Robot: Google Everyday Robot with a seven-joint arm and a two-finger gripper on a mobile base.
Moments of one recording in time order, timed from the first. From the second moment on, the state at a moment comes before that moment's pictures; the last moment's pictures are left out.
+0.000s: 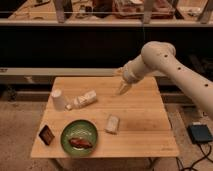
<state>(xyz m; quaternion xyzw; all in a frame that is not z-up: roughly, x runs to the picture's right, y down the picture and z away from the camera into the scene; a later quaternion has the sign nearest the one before) 0.064 -0.032 0.692 -0.19 -0.26 0.02 0.95</state>
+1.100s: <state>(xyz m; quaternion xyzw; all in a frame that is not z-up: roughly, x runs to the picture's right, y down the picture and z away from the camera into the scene) -0.126 -0.024 0.694 -0.20 -0.37 0.01 0.91</state>
